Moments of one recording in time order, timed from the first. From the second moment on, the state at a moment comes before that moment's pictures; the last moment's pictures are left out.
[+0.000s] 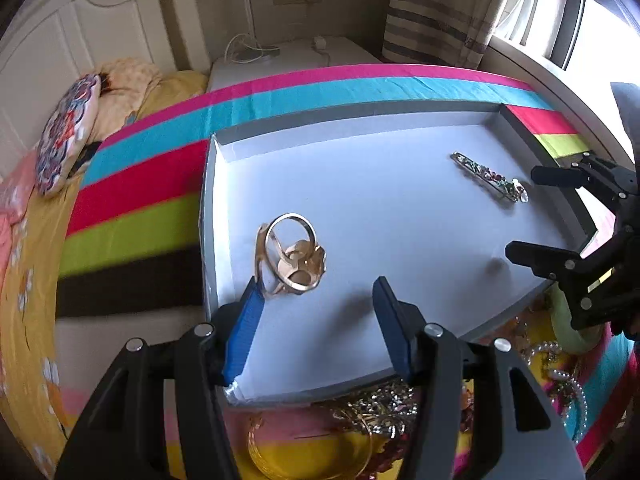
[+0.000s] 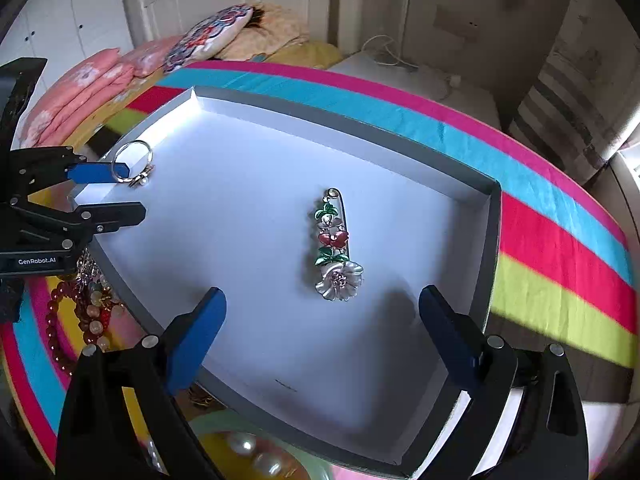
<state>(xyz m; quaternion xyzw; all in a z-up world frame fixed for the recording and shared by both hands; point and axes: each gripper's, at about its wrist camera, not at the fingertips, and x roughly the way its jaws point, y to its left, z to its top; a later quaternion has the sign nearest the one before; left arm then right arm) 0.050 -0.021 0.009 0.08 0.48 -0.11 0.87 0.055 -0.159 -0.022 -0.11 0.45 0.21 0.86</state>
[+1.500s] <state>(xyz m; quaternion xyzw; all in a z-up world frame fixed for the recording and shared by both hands) -0.226 0.018 0.026 -0.02 0.26 -0.11 0.96 -0.176 -0.165 -0.009 -0.12 0.38 0.26 0.88</state>
